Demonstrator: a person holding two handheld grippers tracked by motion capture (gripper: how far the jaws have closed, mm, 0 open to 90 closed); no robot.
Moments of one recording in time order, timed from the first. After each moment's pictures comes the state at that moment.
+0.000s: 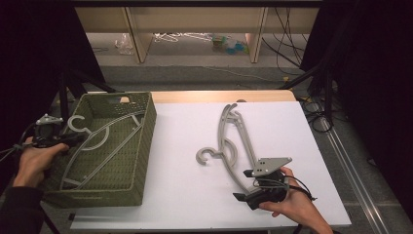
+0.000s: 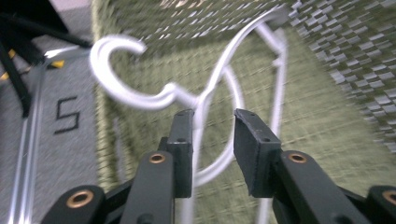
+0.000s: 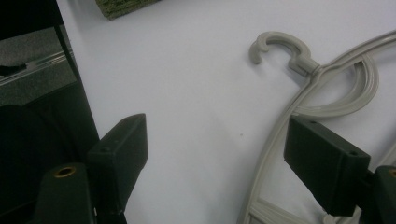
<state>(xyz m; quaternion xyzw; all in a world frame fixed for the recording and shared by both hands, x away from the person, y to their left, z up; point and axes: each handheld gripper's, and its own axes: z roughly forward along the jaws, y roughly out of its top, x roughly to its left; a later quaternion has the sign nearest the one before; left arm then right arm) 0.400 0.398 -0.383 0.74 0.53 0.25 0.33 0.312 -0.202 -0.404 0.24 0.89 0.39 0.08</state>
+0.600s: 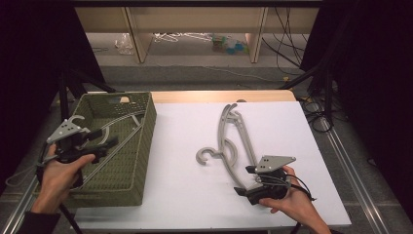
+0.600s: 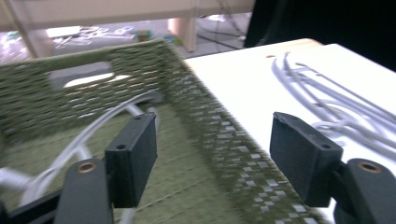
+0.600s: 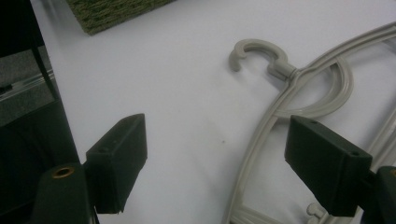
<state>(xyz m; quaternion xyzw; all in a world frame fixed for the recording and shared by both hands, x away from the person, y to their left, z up) 0.349 0.296 -0.363 0.70 0.45 0.25 0.50 0.320 -0.209 -0.412 0.26 0.87 0.41 0.10</state>
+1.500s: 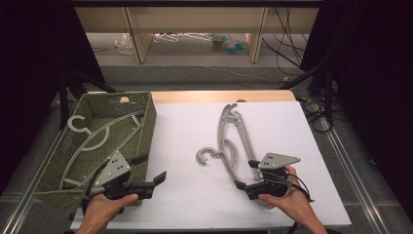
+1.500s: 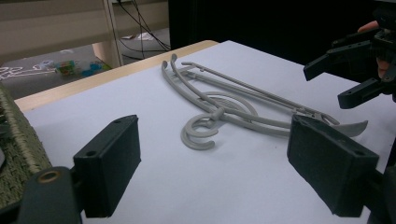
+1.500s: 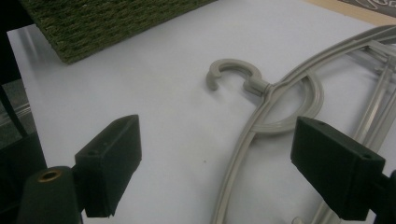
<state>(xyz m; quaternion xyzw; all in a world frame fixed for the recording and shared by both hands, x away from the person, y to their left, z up) 0.287 0.190 -0.390 0.74 0.33 0.21 0.55 0.325 -0.211 -0.418 0.30 0.83 0.45 0.13</state>
